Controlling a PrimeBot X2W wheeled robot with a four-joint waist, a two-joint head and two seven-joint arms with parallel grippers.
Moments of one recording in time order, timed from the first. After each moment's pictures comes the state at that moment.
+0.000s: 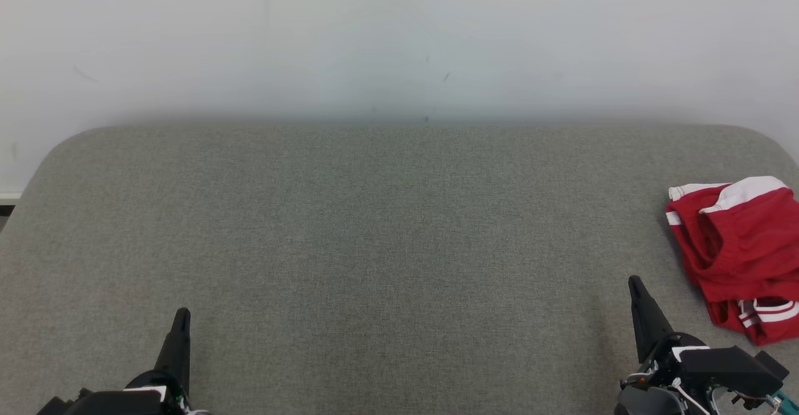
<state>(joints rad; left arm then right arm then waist) -0.10 0.05 0.11 0.25 -1.61 -0.13 0.12 -0.10 -0.05 -0.11 0.24 1.61 0.13 0.11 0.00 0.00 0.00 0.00</state>
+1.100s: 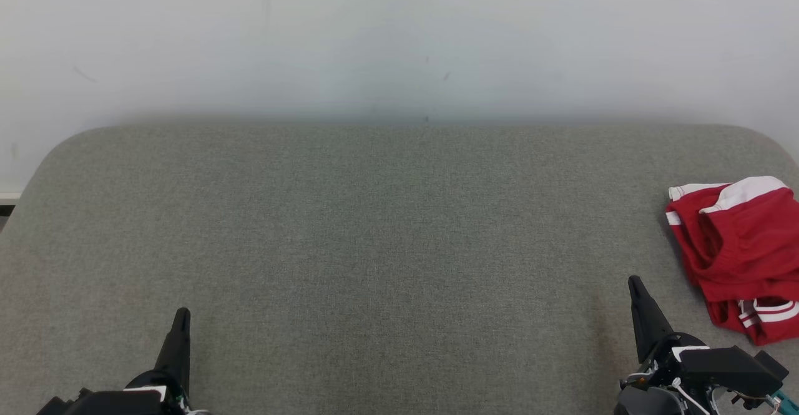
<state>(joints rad) -0.11 0.05 0.11 0.25 -1.61 -0.13 0.12 -0.10 -0.05 -0.11 0.24 1.61 0.13 0.11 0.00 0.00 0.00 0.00</state>
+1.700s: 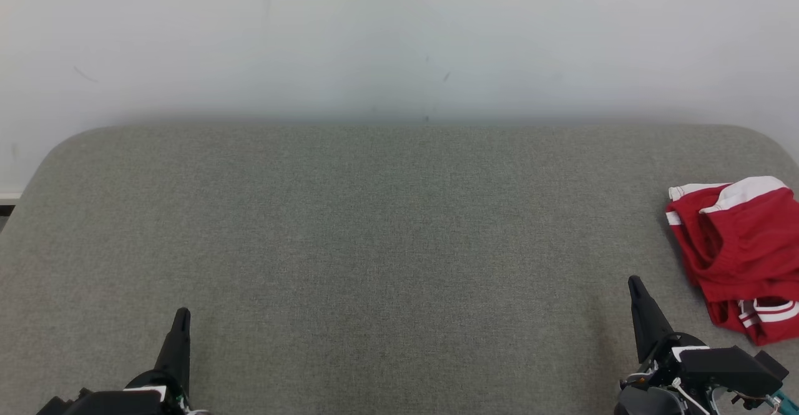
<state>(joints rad) -0.11 0.05 0.11 0.25 -1.61 -0.13 0.12 -0.10 -0.05 -0.11 0.24 1.61 0.13 0.11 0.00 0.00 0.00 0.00</state>
